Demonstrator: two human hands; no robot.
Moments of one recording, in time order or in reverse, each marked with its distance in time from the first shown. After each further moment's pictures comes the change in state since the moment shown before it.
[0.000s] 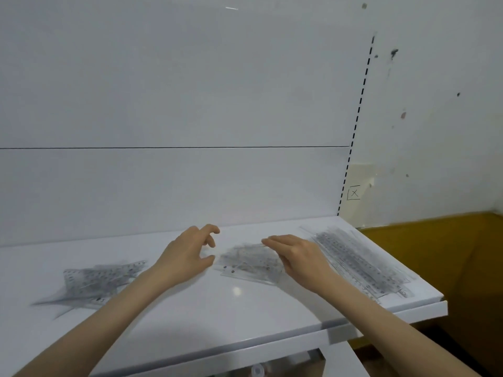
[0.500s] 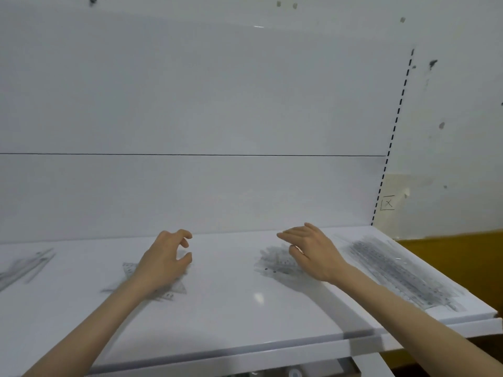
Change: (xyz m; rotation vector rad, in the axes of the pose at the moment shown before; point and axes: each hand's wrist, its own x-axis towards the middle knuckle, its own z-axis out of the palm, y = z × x) left_hand -0.054 -0.095 -0.049 0.018 0.167 -0.237; right_hand 0.050 -0.045 -0.012 0.063 -0.231 0.093
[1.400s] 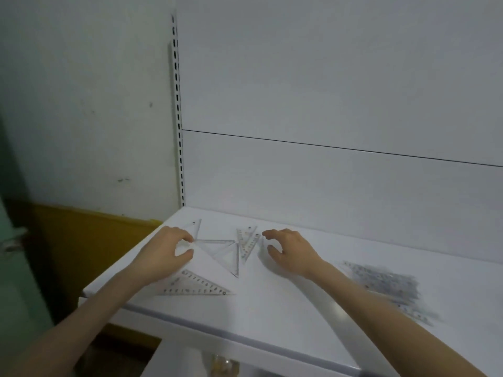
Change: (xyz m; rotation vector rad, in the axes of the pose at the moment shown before) left_hand -0.135 -0.355 -0.246 0.128 0.075 -0.267; right_hand 0.228 -0.408 0.174 0.287 -0.263 -0.132
